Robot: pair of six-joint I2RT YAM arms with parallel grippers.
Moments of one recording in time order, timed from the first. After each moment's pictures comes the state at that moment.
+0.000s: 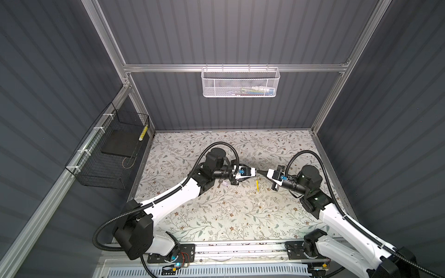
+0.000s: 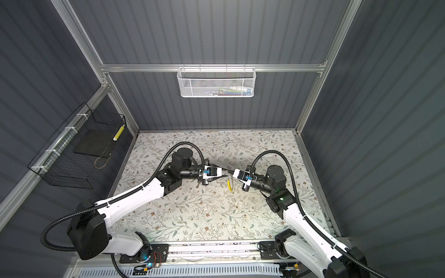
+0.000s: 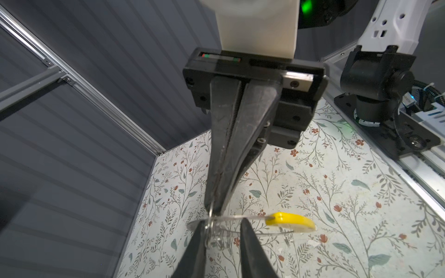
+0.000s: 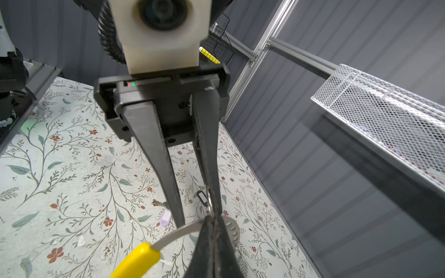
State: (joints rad) left arm -0.76 1.41 1.04 0.05 0.68 0.81; right arm 0.42 0.92 0.55 0.28 -0.68 -0.59
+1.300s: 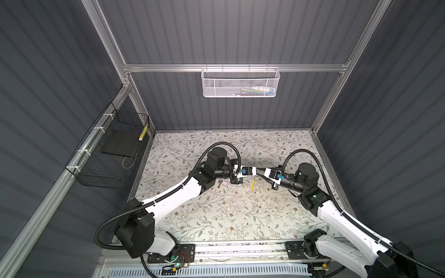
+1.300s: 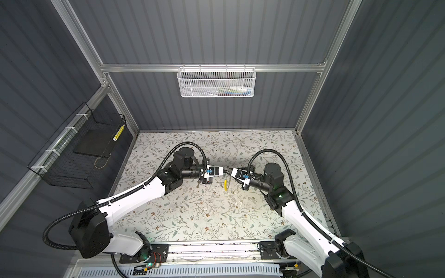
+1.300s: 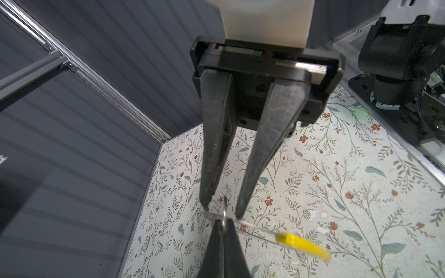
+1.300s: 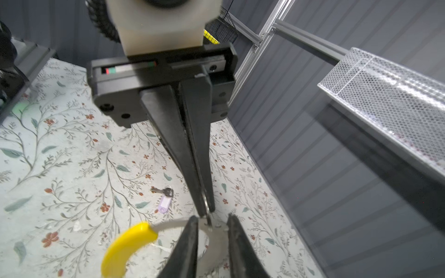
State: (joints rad) left arm -0.76 1.43 1.05 0.03 0.63 0.81; right arm 0.41 0.97 0.56 0.26 -0.67 -0.61
